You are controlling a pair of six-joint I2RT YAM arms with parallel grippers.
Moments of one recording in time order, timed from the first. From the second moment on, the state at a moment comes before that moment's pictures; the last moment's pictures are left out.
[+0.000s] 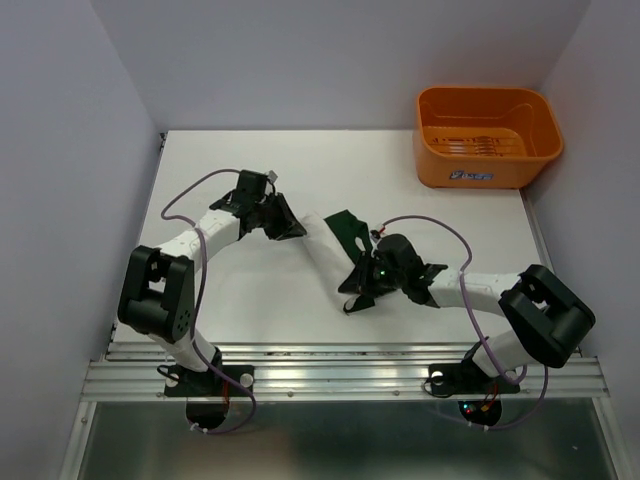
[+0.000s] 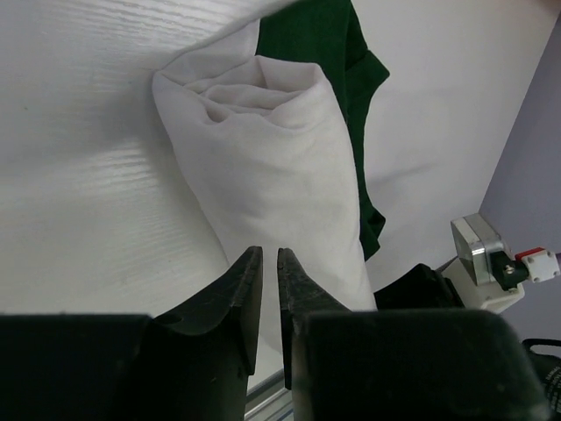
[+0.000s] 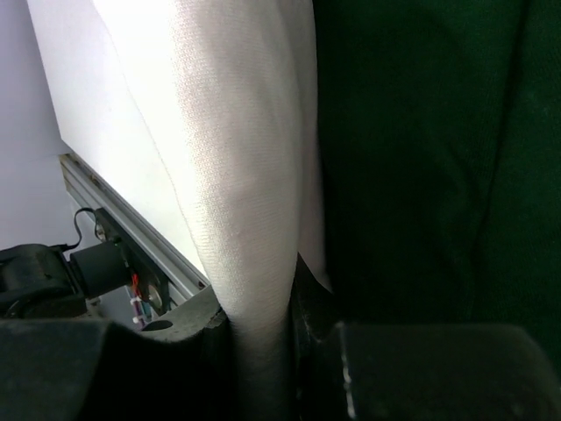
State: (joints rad) left arm -0.33 1.58 1.04 -0.31 0.41 -0.76; right arm 0.73 1.46 0.58 0.21 -0.31 0.94
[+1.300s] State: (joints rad) left arm -0.40 1.80 1.19 -0.26 0.43 -0.74; right arm 0.67 1.54 0.46 0.49 -0.46 1.12
